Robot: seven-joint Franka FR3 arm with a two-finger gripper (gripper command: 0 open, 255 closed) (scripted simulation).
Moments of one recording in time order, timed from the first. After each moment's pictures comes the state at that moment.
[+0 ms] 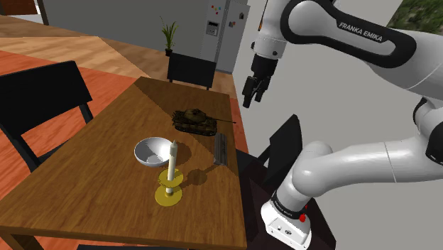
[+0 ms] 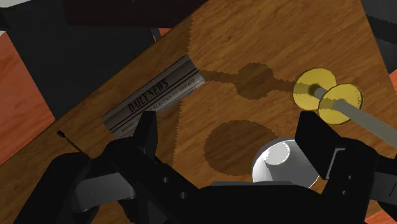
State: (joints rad) arm 0.01 -0.81 0.05 -2.31 0.07 1.45 0.05
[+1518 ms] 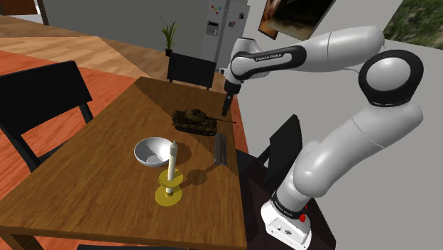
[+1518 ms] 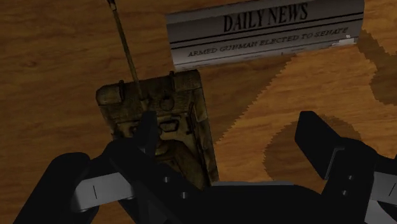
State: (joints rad) arm 0.06 -0.30 -0.27 -2.36 -0.08 2.08 -0.63
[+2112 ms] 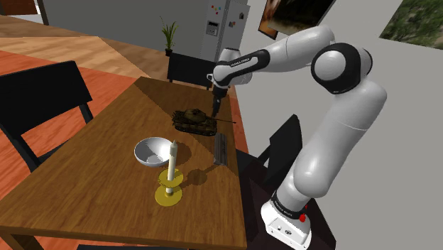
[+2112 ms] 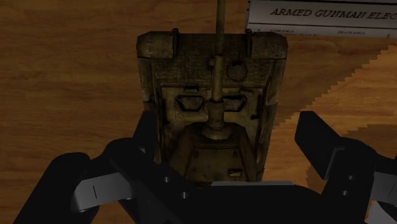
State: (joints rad) arm 0.08 0.02 -0.33 -2.19 0.03 2.26 -0.92
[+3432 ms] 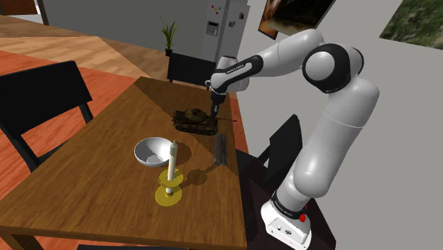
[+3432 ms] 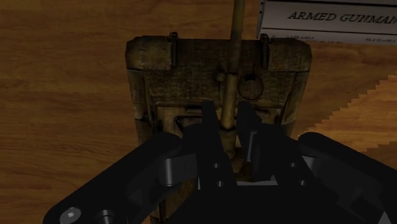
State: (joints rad) arm 0.08 0.08 -0.33 -2.21 0.06 2.34 -0.96
